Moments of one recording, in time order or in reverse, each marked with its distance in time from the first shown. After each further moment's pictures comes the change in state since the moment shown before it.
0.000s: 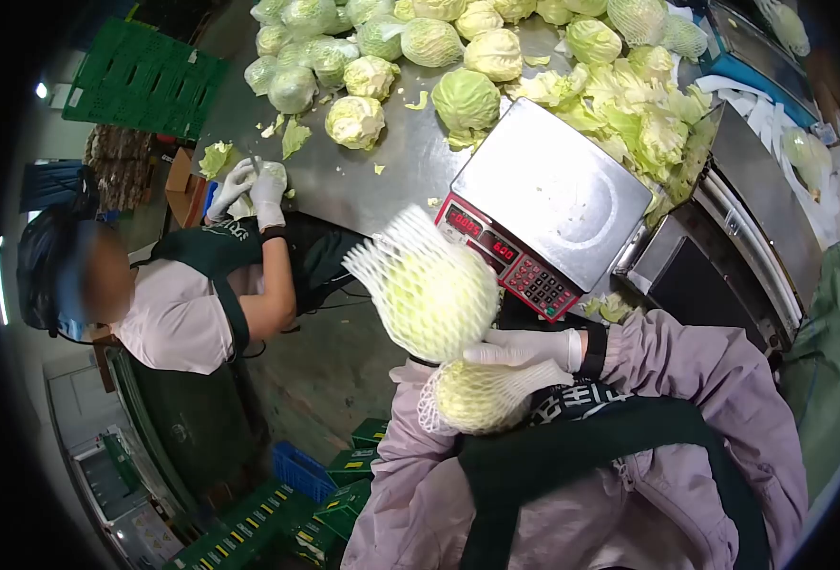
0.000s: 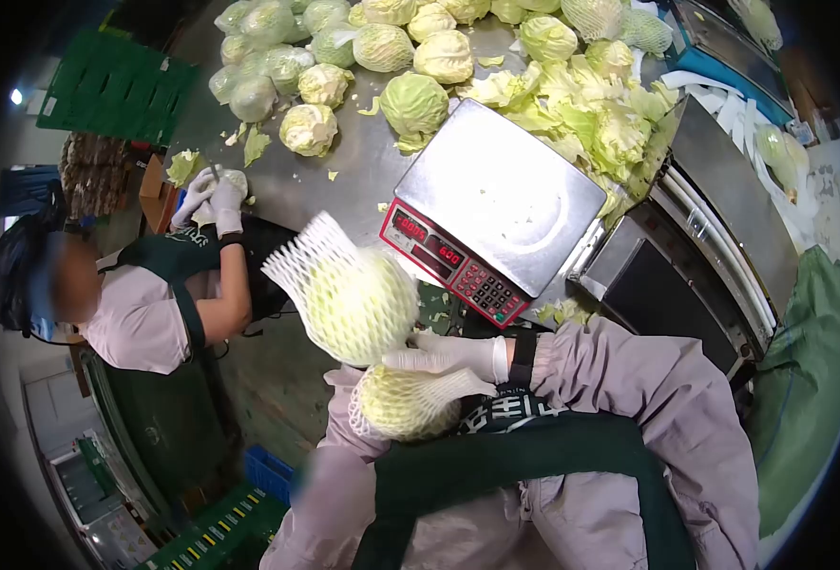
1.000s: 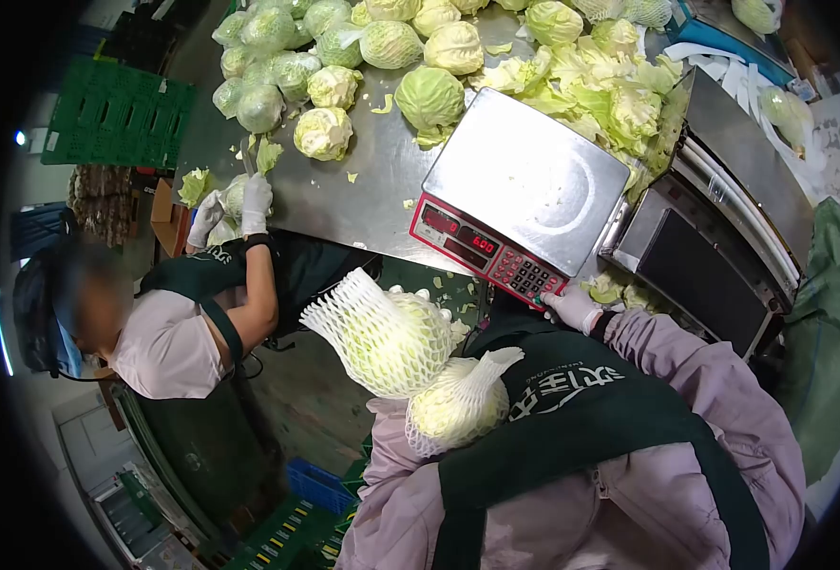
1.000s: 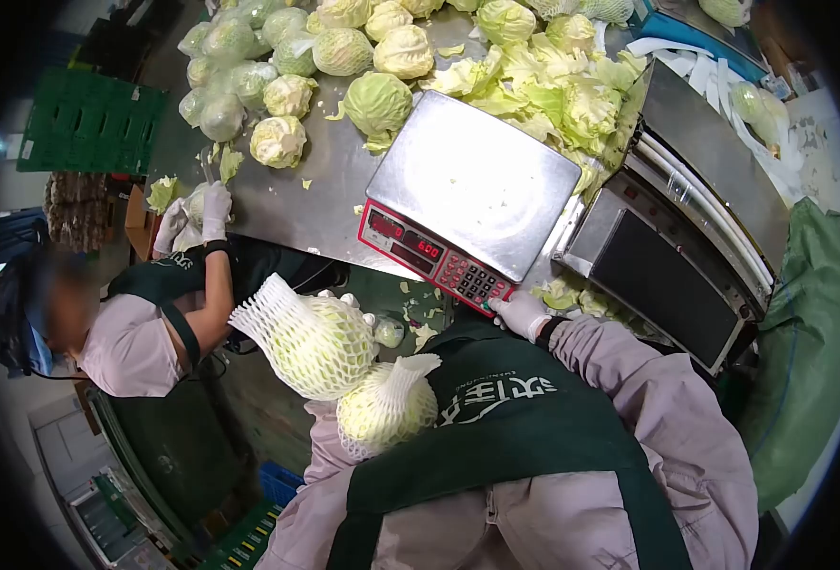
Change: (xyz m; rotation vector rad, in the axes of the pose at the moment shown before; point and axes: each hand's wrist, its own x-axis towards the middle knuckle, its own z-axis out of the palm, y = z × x) left_hand -0.082 -0.020 0.048 1.618 -0.377 -0.601; right_hand -0.048 0.139 -0.152 -0.421 1.119 0.234
